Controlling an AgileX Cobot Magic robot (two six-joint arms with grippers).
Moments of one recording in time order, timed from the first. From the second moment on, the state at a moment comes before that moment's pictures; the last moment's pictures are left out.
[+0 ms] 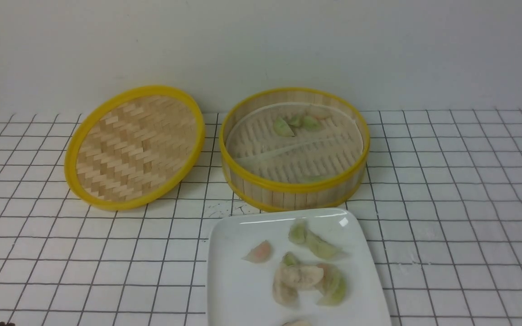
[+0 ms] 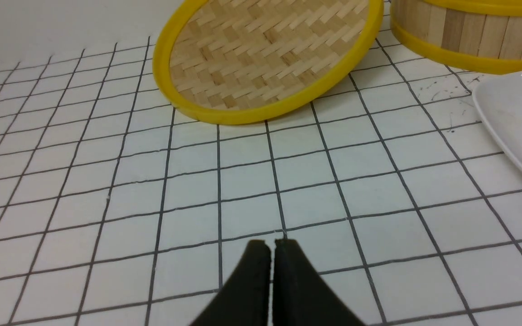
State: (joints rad) right arm 0.63 -0.02 -0.51 -0.43 0.60 0.76; left arm -0.06 -0.01 0.03 -0.06 0.38 0.15
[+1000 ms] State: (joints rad) right arm 0.63 -0.01 -0.51 0.10 0.52 0.00; left arm -0.06 -0.01 0.03 -0.06 0.38 0.15
